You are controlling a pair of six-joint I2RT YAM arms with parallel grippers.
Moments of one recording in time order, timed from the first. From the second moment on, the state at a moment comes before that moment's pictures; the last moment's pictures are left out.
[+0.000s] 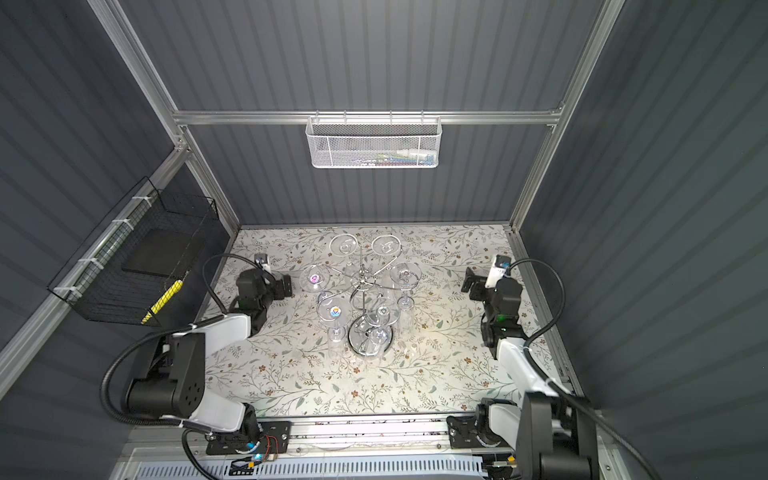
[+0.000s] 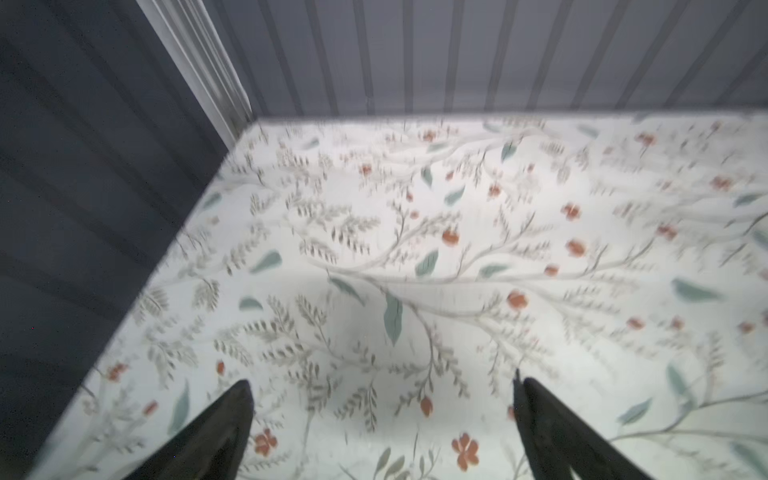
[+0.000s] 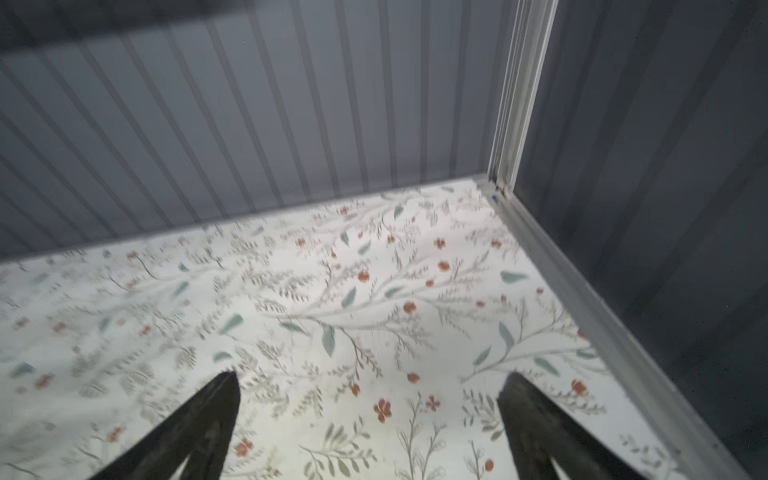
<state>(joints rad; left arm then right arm) -0.08 1.45 0.75 0.28 -0.17 0.02 -0.09 1.05 0.56 0.32 -0.03 0.12</state>
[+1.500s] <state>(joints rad) -0.21 1.77 2.07 -1.04 0.79 -0.10 0.15 1.17 1.62 -0.87 -0.58 0.39</state>
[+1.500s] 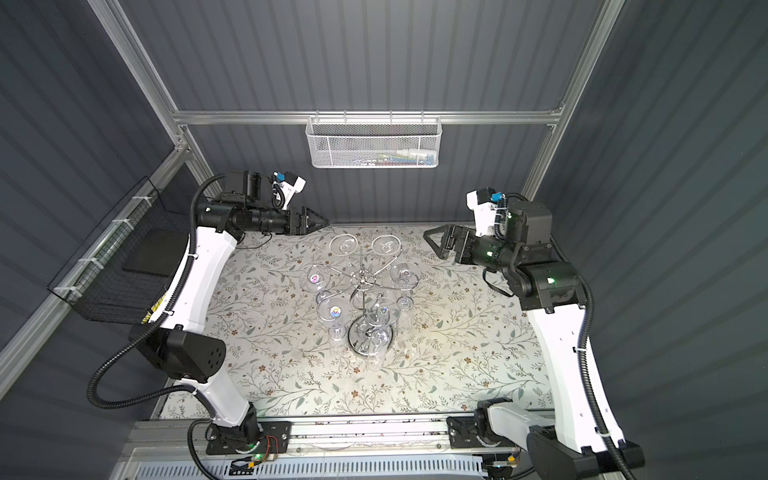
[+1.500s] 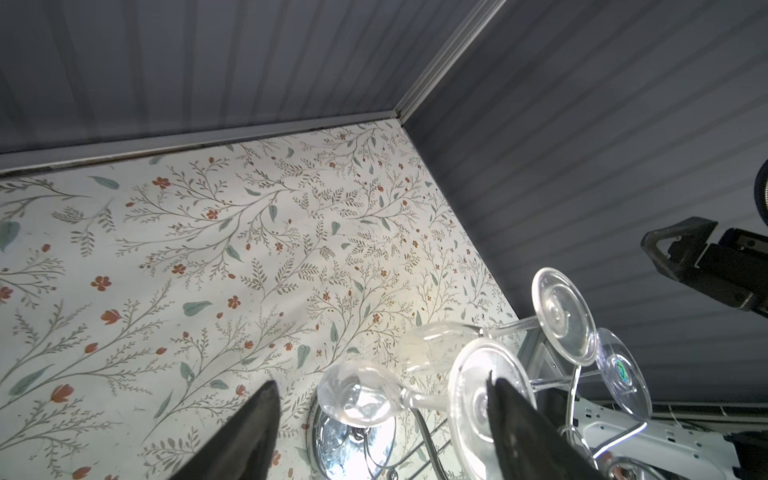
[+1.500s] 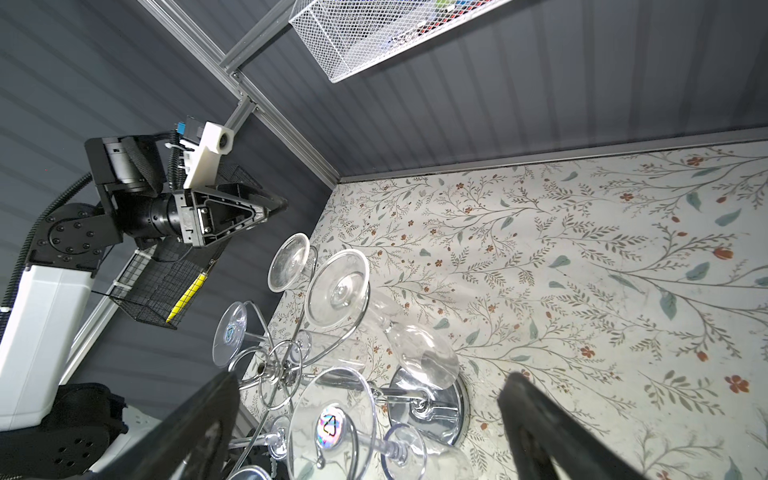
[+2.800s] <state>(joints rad) -0.27 1.81 2.02 -1.12 0.93 -0.04 0.15 1.19 1.61 -0.87 -0.64 0.43</state>
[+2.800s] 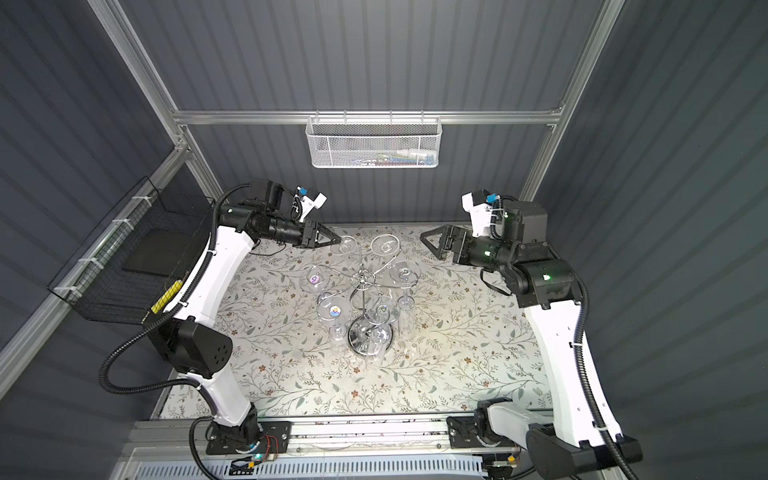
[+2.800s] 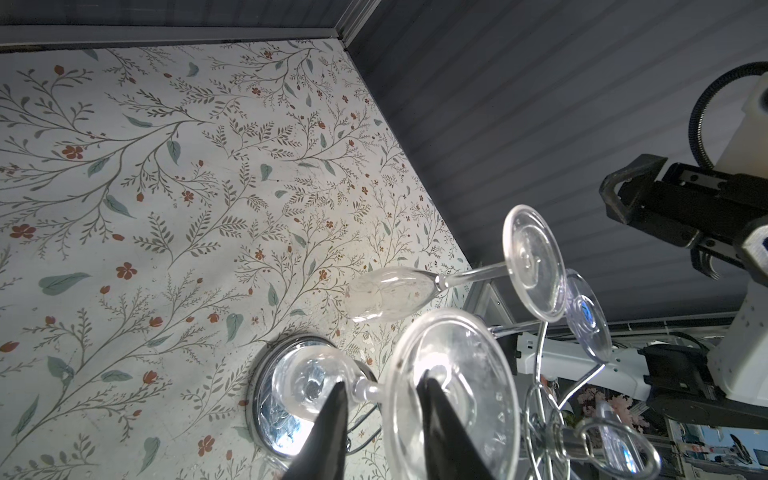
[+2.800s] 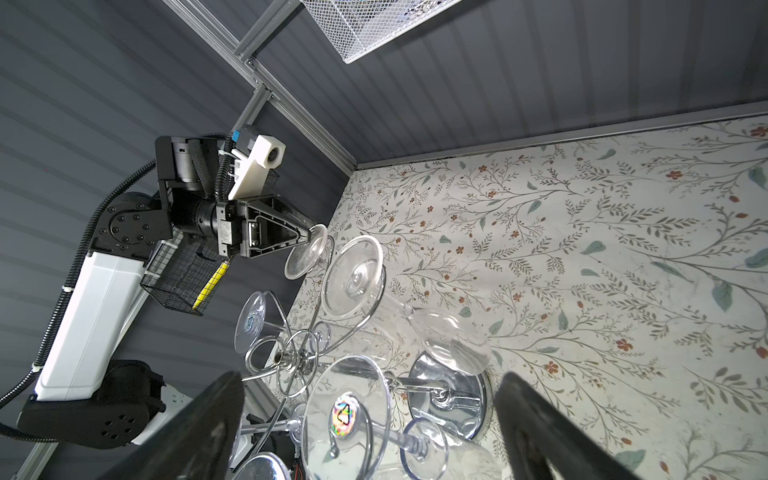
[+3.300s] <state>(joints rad) -0.28 1.78 2.02 -1.12 0.94 -0.04 0.15 1.19 1.60 -0.86 -0.64 0.43</state>
